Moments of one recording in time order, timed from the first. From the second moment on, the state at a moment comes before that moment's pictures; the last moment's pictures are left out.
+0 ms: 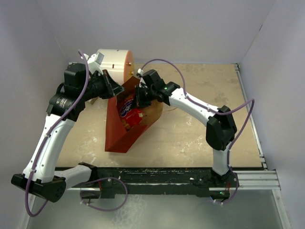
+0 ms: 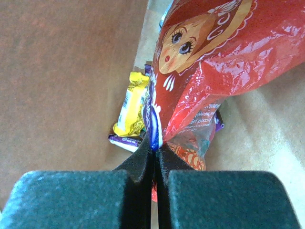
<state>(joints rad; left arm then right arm) -0.30 1.15 1.46 -0.72 0.34 -0.54 0.75 1.93 1.71 -0.51 -0.33 0.67</state>
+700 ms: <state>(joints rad) -0.30 1.15 1.46 -0.73 0.31 -0.58 0.74 1.72 1.87 -0.69 -0.22 0.65</state>
